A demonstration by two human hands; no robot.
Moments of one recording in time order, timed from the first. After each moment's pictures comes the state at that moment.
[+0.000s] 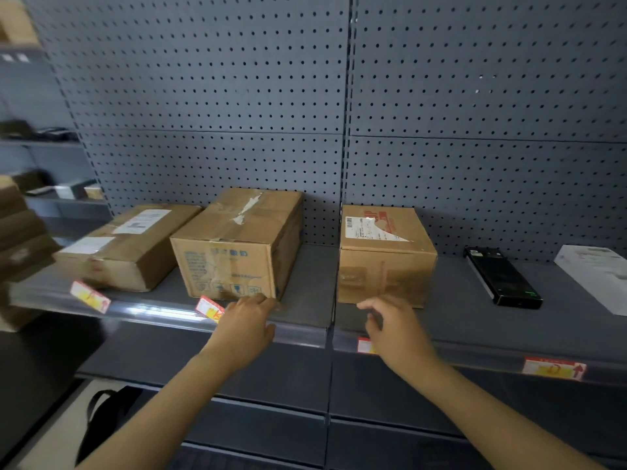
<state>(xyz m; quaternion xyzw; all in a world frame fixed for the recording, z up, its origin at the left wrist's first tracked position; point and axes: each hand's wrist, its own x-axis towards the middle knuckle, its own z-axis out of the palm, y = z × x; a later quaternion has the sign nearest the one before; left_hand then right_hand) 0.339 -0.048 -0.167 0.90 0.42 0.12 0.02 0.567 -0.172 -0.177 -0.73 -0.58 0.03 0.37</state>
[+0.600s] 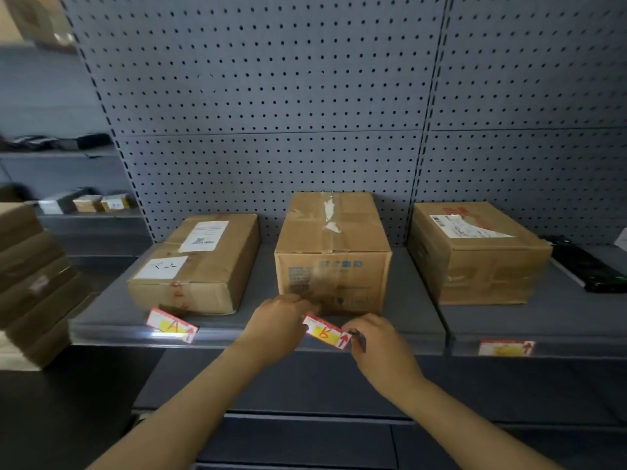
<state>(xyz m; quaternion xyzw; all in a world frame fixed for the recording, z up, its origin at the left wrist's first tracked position) 0.214 0.078 -0.164 0.94 0.31 0.11 0.04 0.363 -0.052 -0.199 -0.76 -0.57 0.04 0.32</state>
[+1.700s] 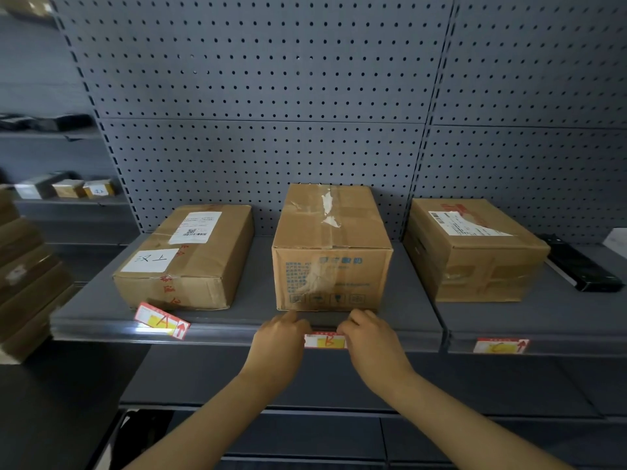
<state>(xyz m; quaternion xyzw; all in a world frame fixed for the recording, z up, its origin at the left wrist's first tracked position) 0.214 0.063 -0.208 0.93 0.34 0.14 0.03 0.365 -0.036 -0.209 -0.76 -0.63 -0.04 0.13</state>
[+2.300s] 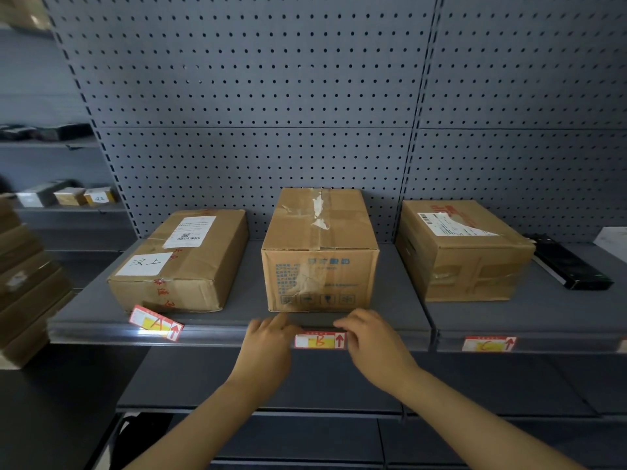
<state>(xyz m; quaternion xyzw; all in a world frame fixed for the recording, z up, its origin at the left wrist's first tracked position) 0.208 0.053 -0.210 0.93 0.33 0.15 0.00 0.384 -0.054 -0.204 -0.72 -0.63 0.02 0.28</state>
